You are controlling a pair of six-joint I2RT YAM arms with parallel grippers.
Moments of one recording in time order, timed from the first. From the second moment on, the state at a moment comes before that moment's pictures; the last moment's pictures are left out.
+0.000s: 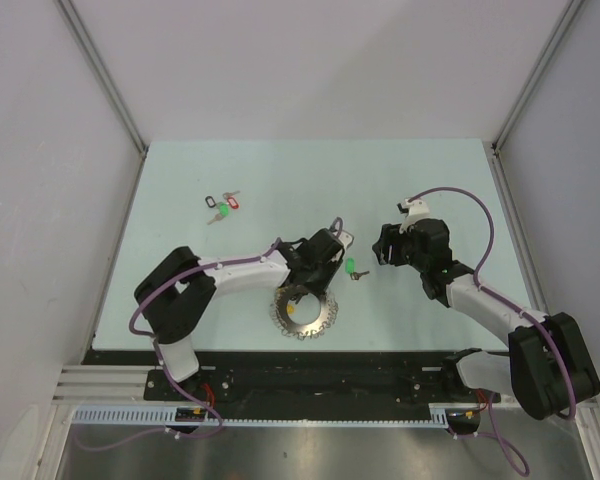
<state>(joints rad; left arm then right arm) -0.93 1.77 1.11 -0.35 -0.08 -0.27 0.35 1.21 0.55 0.18 -0.08 0.20</state>
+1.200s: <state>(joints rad) -0.92 1.75 1.20 -0.51 -0.13 -0.15 0.35 1.26 0.55 0.22 -0.35 0.14</state>
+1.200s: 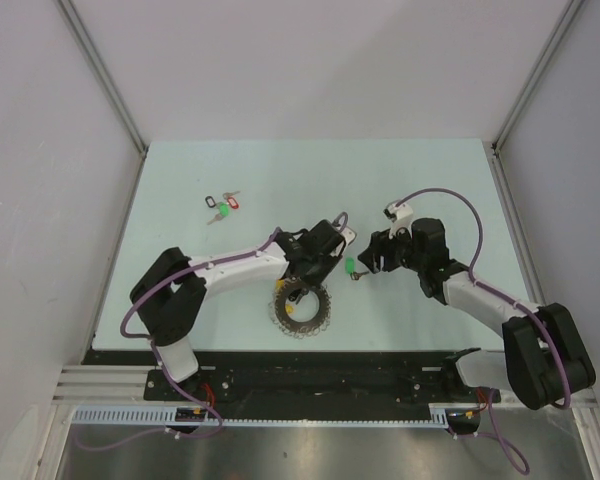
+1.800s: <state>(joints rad) -0.91 1.79 1.29 -0.59 -0.13 -0.13 0.35 1.28 0.55 0.24 -0.41 0.12</state>
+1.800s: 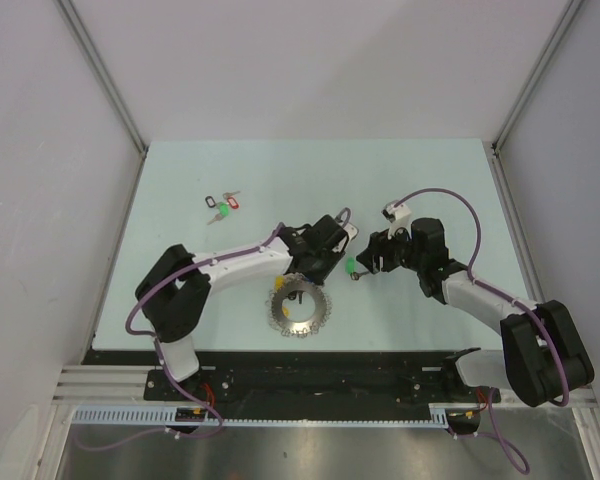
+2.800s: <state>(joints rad) -0.91 1.61 0.95 -0.20 -0.18 -0.25 0.35 1.28 0.55 0.24 -0.39 0.13</state>
